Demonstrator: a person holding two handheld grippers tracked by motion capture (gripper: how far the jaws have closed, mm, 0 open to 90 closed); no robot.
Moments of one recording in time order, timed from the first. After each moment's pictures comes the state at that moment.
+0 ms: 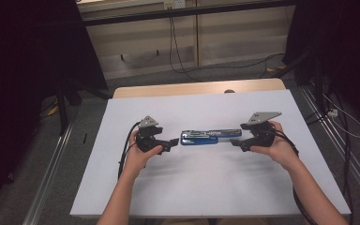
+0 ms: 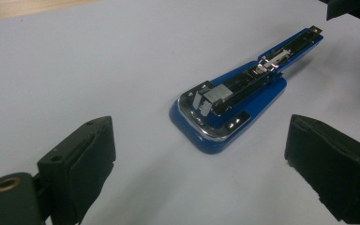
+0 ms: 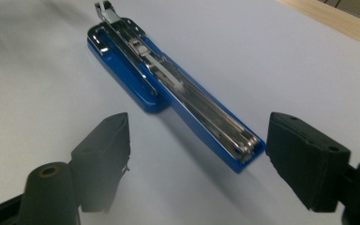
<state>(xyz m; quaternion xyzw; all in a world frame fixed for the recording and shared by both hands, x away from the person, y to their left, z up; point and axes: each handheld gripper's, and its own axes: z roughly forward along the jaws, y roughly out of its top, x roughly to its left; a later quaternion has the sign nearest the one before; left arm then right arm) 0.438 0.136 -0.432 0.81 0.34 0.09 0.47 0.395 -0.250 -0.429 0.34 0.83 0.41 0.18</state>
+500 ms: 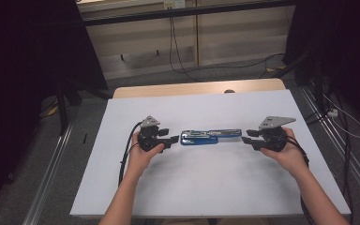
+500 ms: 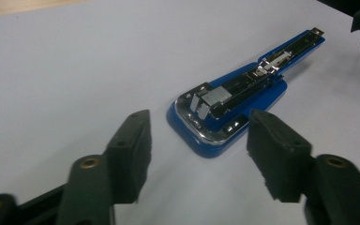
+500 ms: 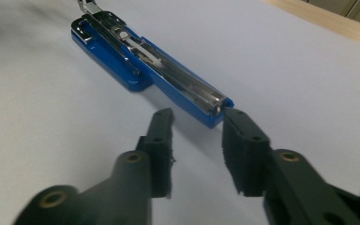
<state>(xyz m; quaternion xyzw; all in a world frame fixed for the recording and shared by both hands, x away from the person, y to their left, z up) 0.440 0.131 -0.434 0.81 0.34 0.09 0.46 0.372 -0.274 -0.429 0.38 0.81 0.41 0.20</state>
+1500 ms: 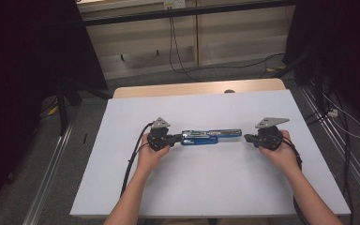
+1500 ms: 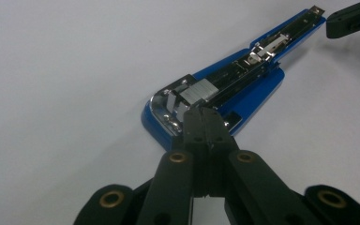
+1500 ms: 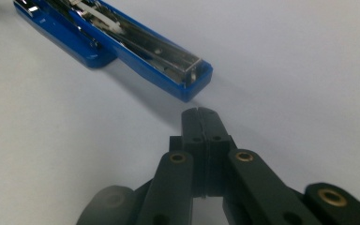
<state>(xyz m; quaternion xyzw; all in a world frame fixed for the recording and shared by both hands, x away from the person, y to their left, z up) 0.444 0.105 -0.451 0.83 0.32 0.07 0.45 0.388 -0.272 -0.455 0.43 0.80 0.37 0.19</state>
